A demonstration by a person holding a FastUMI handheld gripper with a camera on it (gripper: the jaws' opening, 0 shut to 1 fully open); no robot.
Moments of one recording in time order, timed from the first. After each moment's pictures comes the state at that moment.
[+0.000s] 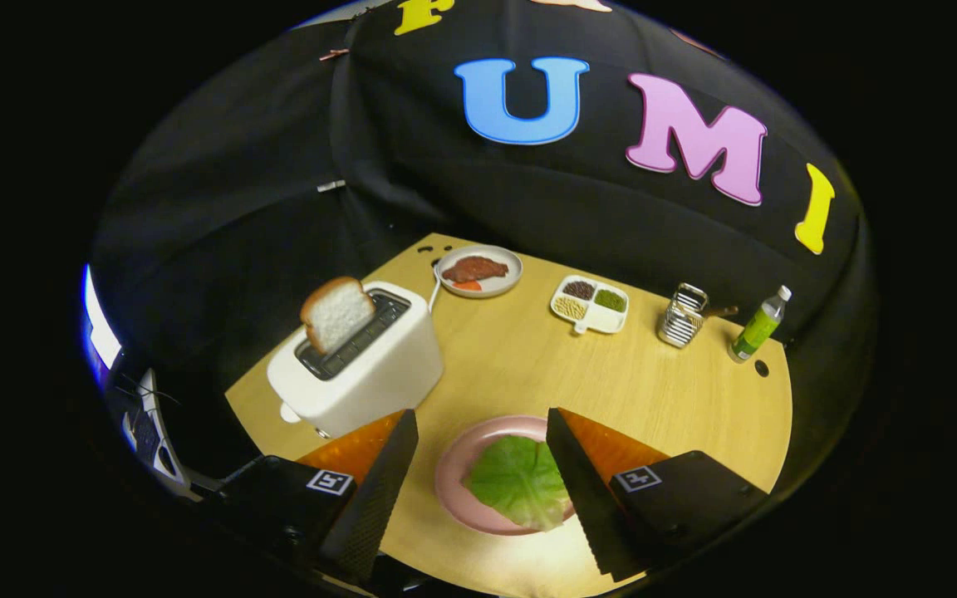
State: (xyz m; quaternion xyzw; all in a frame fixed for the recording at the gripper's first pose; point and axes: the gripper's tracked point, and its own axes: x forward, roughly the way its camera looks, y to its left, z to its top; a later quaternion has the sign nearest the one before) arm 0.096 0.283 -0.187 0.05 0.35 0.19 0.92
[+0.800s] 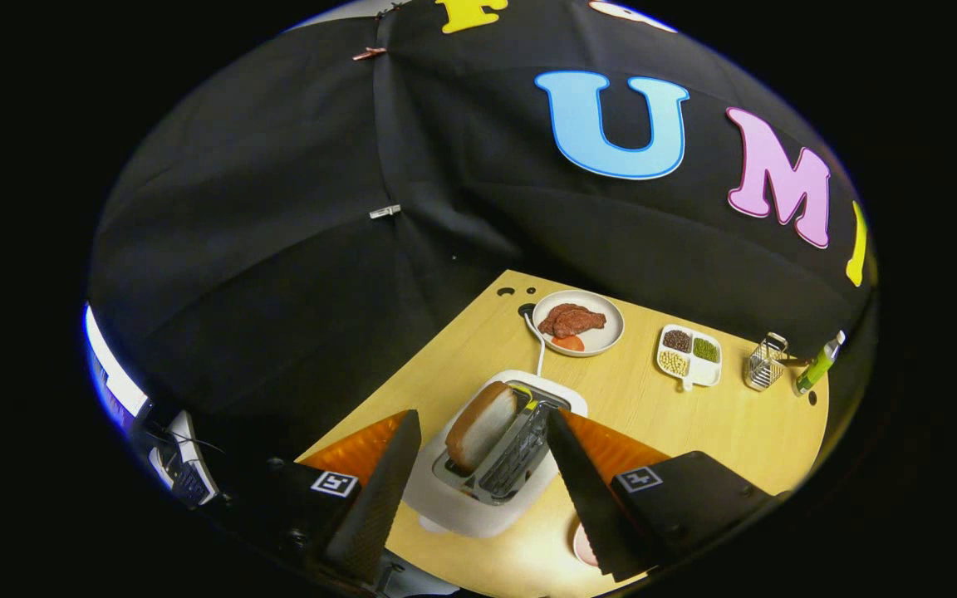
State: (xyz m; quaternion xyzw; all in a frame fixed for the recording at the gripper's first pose) arm 0.154 0.458 -0.156 0.07 0.36 0.21 0.91
